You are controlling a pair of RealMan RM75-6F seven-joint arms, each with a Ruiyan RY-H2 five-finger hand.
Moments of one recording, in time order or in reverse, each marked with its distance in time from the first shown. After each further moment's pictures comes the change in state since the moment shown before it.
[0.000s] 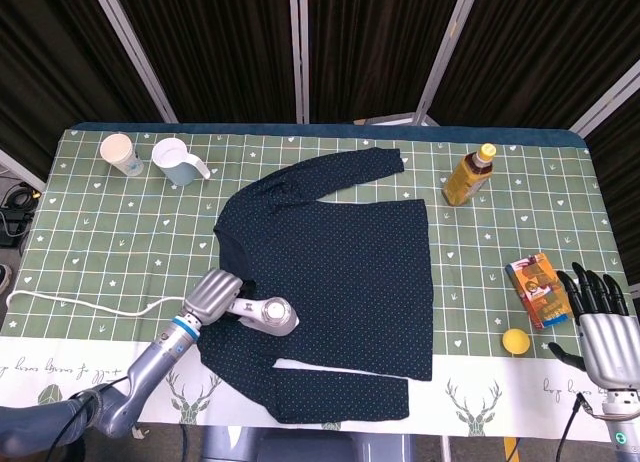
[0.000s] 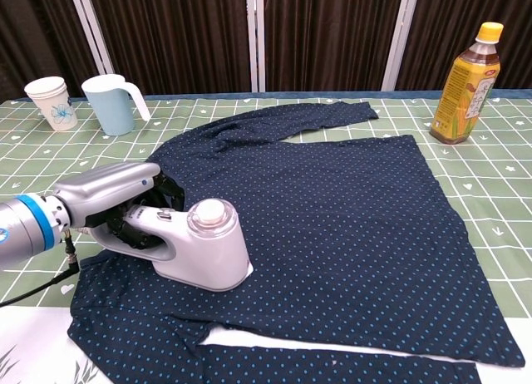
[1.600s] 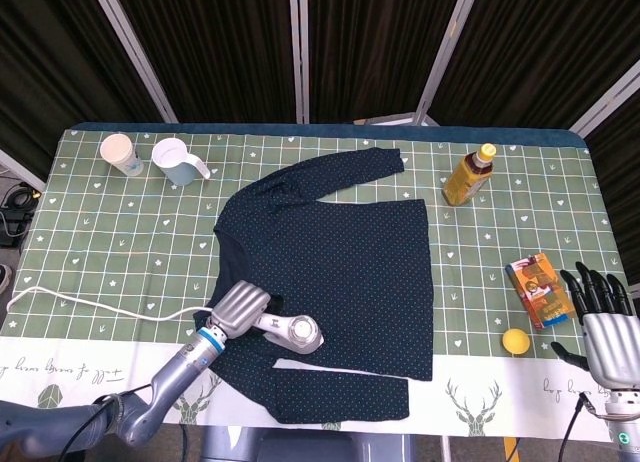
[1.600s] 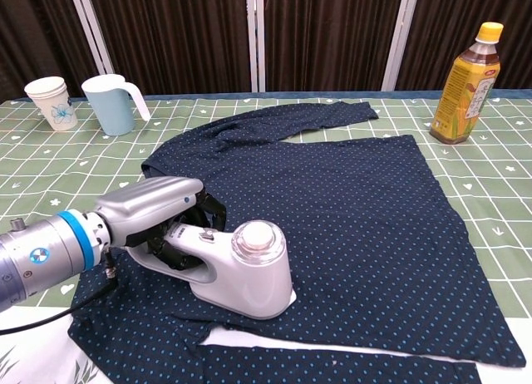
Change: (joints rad) left arm -0.024 -0.067 -0.010 -0.070 -0.012 -0.023 0.079; right arm -0.001 0.005 0.002 0.003 0.003 0.002 0.013
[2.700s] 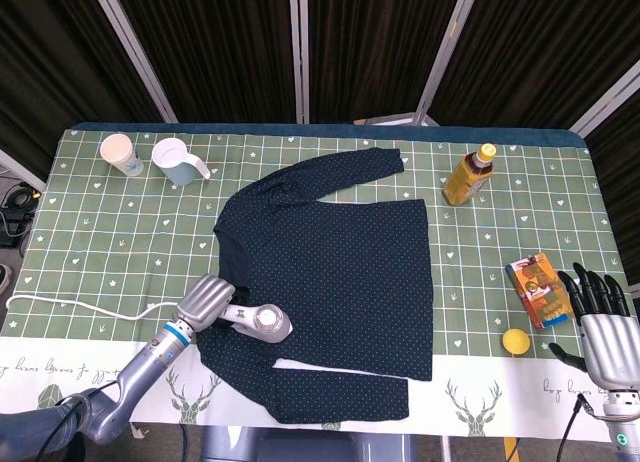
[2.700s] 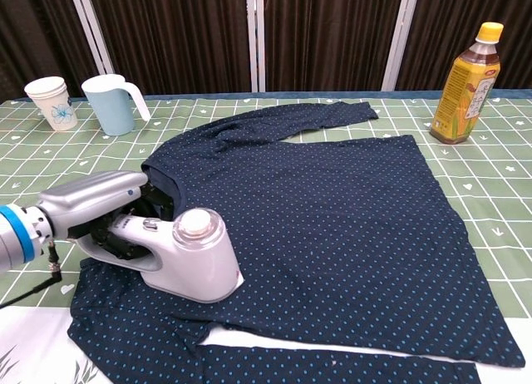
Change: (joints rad) left arm 0.047 0.077 0.056 0.070 0.083 0.033 -0.142; right arm -0.001 0.001 -0.002 -0.005 -0.002 0.000 -0.001
